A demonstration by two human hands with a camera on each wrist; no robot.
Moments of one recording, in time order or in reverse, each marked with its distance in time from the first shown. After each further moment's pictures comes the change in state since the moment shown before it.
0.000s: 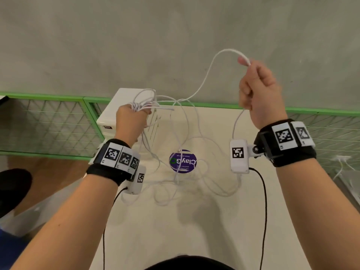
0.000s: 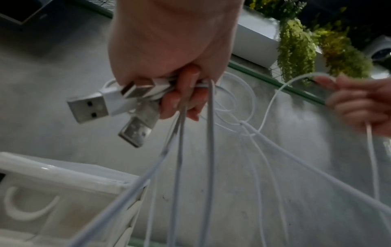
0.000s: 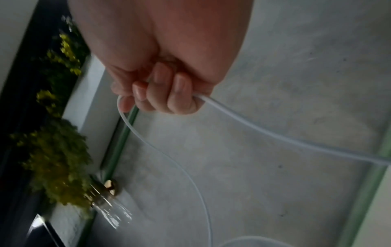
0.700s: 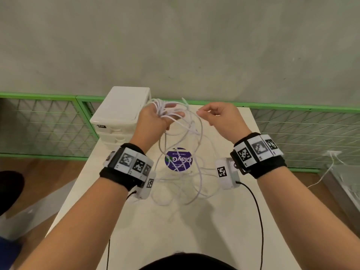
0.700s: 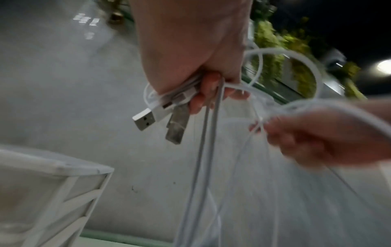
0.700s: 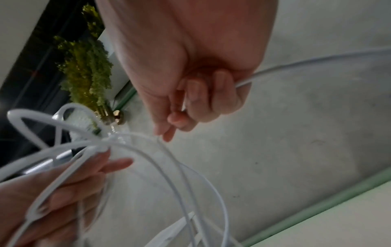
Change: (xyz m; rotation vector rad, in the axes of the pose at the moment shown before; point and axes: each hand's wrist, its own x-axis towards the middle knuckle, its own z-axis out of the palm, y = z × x) left_hand -0.044 0.022 0.032 -0.171 -0.330 0.173; right_hand -0.025 0.050 0.016 -0.648 -0.115 0.196
